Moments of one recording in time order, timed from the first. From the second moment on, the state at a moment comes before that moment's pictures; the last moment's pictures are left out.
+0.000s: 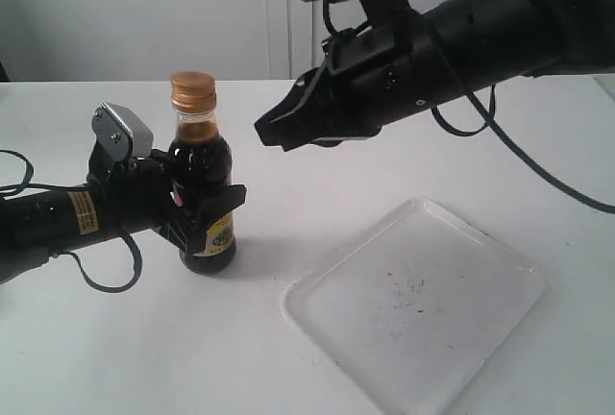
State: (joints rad) left arm -0.28 1.87 -0.68 0.83 -1.03 -0.37; right arm 0.48 1.53 -1.18 0.99 0.78 -1.03
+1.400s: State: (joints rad) left arm -0.28 1.87 -0.68 0.83 -1.03 -0.37; right arm 0.90 1.64 -1.12 1.09 -0.06 -1.07
